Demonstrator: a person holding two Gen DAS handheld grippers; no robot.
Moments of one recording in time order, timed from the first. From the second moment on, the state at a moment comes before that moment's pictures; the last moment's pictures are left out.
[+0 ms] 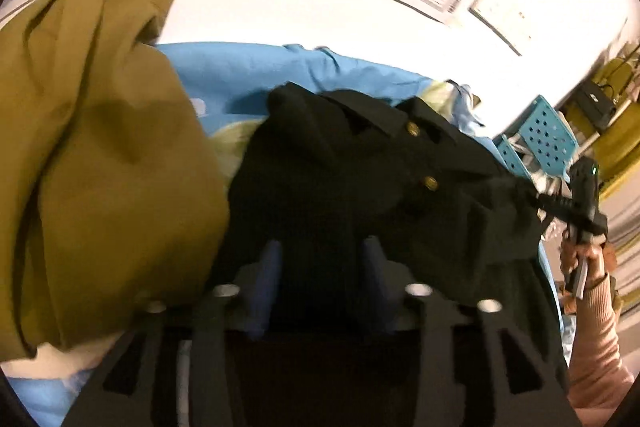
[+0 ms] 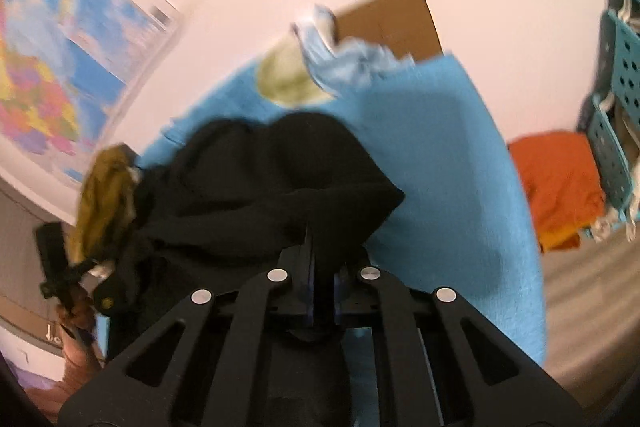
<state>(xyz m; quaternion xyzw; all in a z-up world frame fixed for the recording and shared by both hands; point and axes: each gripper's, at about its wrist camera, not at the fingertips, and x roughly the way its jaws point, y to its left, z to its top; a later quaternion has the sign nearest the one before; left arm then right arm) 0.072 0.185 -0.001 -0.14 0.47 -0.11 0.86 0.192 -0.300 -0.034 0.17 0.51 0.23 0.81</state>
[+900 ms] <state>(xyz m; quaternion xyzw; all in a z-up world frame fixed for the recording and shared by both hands) 0.098 0.178 0.004 -0.07 0.48 -0.10 0.87 0.138 -0.183 0.009 0.03 0.45 0.33 0.83</state>
